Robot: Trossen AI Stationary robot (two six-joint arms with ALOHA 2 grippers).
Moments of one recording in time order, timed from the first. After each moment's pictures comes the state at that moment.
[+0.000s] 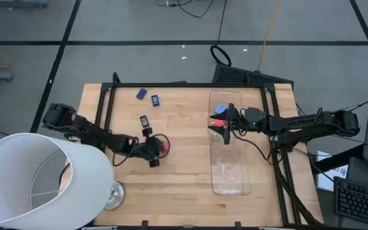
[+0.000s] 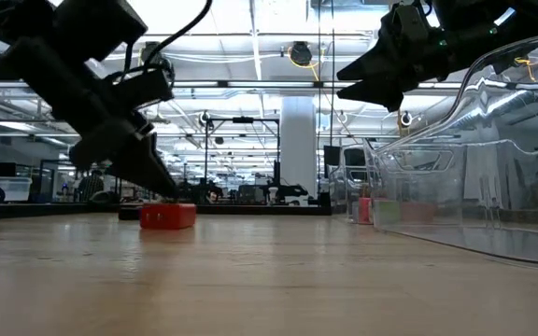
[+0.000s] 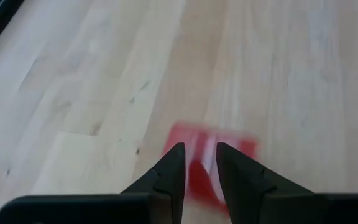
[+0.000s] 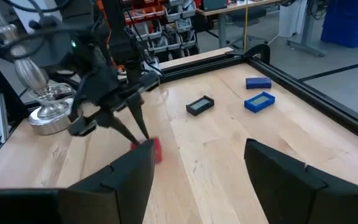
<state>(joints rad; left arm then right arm) -0.26 1.48 0.55 0.07 -0.49 -0.21 -0.13 1.06 0.47 0.42 0.02 0.19</state>
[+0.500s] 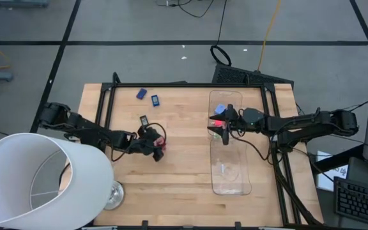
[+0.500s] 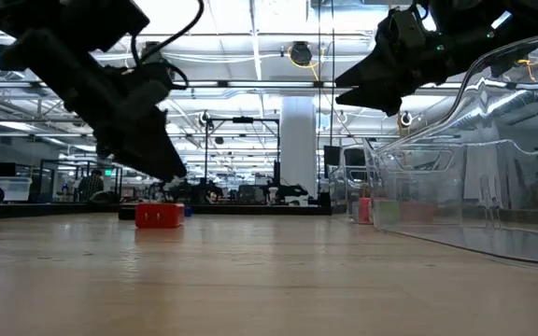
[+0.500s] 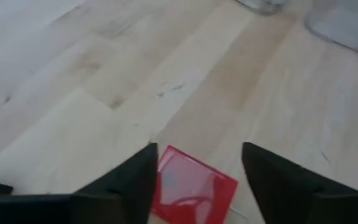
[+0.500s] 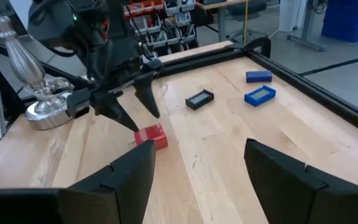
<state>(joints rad) -0.21 1.41 0.55 0.02 -0.50 -0.64 -0.13 1.10 0.47 0.42 0.02 0.19</state>
